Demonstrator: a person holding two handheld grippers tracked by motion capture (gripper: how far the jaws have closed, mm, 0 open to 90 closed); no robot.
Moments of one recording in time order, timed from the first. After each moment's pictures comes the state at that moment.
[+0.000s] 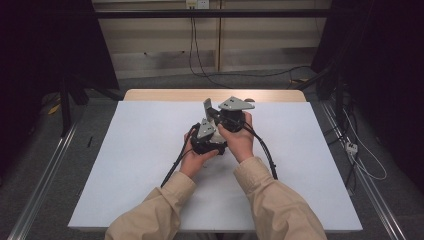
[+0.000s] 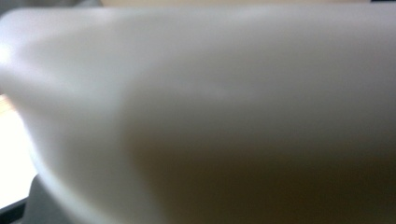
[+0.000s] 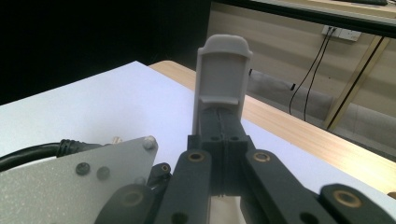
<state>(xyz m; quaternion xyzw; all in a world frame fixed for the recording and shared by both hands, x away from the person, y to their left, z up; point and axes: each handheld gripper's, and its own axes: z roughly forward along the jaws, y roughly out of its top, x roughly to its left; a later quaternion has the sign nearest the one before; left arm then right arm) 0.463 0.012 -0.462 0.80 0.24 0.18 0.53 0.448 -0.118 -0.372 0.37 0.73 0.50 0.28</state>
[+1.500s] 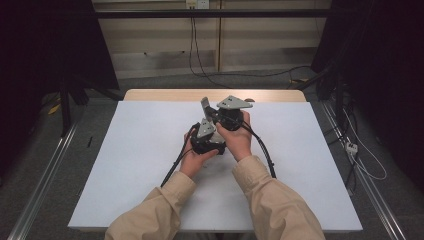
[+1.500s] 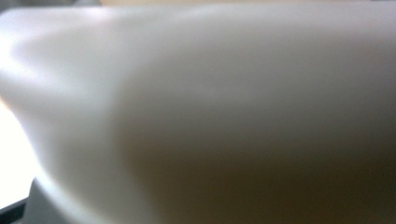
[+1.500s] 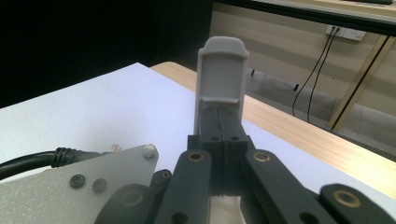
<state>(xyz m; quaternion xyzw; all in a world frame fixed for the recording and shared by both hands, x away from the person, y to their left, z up) 0.463 0.012 -0.463 0.79 0.25 0.18 0.53 0.454 -0.114 -0.374 0.37 0.73 0.51 0.28</state>
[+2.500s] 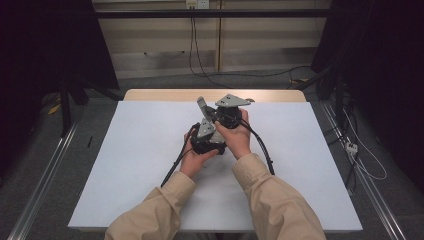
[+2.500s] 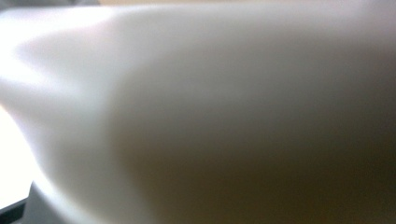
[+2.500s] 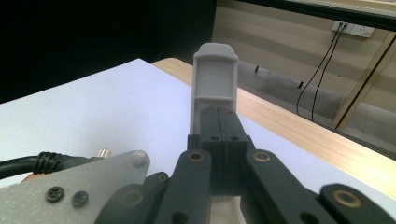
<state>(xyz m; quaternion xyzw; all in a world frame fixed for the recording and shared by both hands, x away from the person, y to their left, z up) 0.464 0.012 -0.462 0.80 0.24 0.18 0.52 0.463 -0.113 -0.377 0.36 0.74 0.50 0.27</state>
